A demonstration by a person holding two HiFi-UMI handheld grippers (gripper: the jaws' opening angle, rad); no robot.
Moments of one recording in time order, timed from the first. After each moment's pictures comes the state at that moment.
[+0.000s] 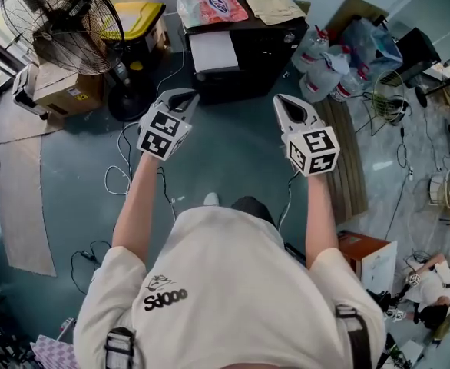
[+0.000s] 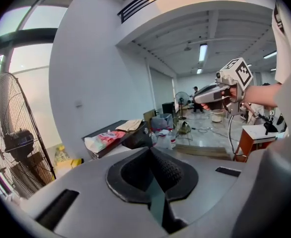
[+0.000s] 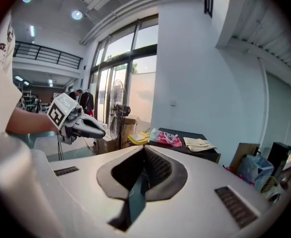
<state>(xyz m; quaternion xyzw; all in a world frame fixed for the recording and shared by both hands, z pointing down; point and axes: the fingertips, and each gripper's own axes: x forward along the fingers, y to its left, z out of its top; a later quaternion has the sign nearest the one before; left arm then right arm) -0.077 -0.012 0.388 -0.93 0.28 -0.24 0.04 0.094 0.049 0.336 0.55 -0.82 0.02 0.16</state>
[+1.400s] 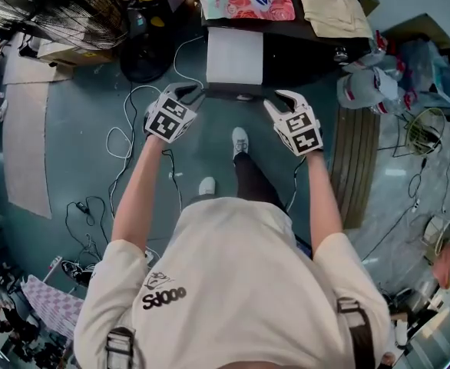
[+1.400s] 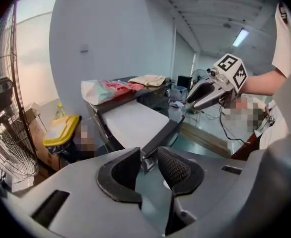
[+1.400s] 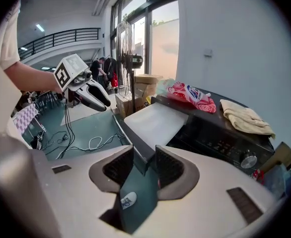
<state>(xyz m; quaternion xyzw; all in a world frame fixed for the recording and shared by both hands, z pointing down) -0.059 -0.210 0.565 -0.86 0.31 -0.37 -0.13 0.122 -0.204 0.556 0.34 -0.86 0.10 0.35</state>
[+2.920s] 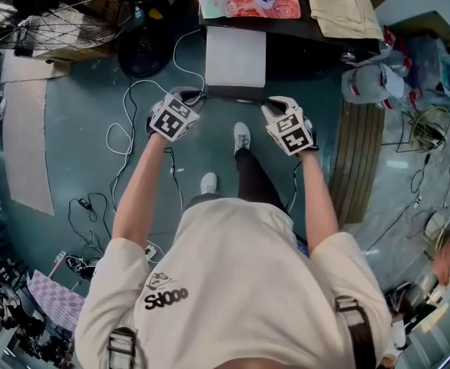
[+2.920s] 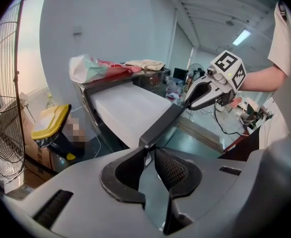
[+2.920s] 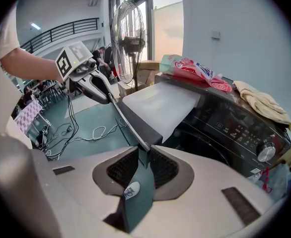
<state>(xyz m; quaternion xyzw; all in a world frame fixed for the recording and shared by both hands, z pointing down) -0.056 -0.222 0.626 -0.85 0.27 -0.41 -0.17 0.111 -0.210 0.626 0.30 -0.85 0.14 0.41</state>
